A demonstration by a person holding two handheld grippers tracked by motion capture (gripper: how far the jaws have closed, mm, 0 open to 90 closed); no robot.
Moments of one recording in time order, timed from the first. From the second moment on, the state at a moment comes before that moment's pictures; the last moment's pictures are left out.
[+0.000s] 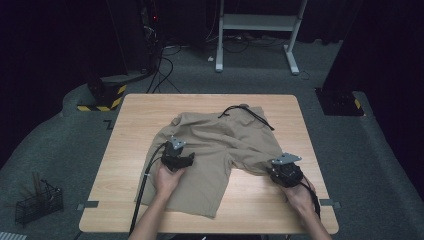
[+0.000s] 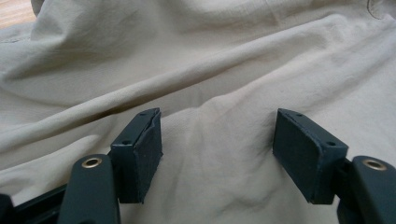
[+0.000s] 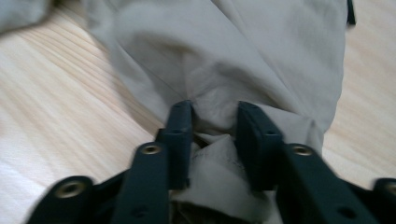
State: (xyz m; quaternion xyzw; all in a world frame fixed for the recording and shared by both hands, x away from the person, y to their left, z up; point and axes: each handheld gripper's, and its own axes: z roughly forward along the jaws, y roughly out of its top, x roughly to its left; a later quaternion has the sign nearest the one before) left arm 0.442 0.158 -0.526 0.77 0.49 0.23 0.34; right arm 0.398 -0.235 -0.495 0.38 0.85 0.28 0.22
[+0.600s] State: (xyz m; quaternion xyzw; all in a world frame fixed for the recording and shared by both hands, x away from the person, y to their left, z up) left arm 0.442 0.158 -0.526 0.77 0.49 0.23 0.34; right arm 0.350 -0.212 -0.439 0.28 0.86 0.41 0.11
